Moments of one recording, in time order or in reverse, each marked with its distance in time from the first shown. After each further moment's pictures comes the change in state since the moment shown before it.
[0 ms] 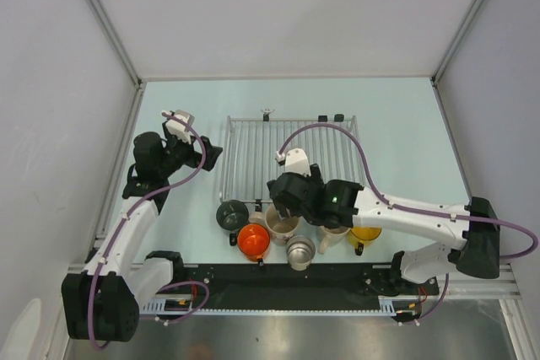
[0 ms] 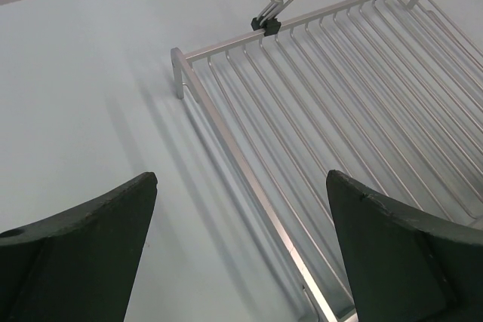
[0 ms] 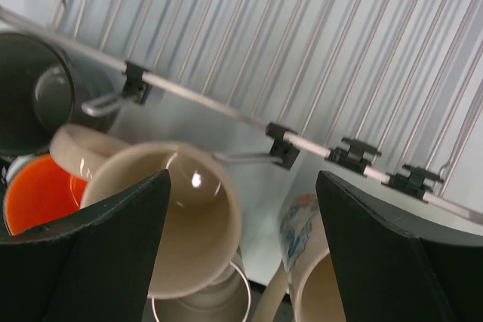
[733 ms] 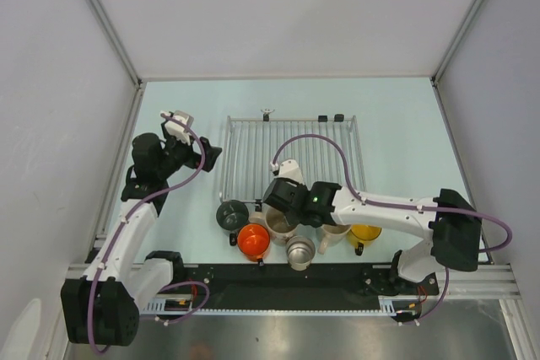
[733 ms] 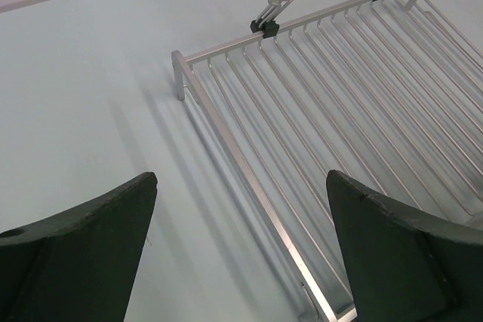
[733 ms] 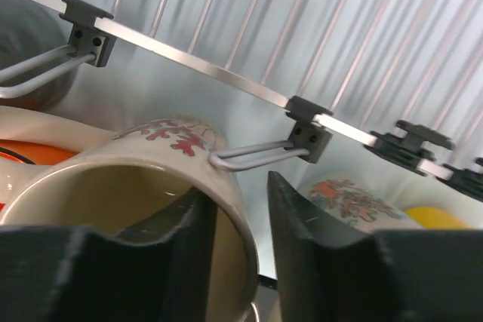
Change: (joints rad) left arm 0.000 -0.028 0.000 -0.017 -0.002 0.009; right arm -0.019 0.130 -0.060 0.003 -0.116 0.034
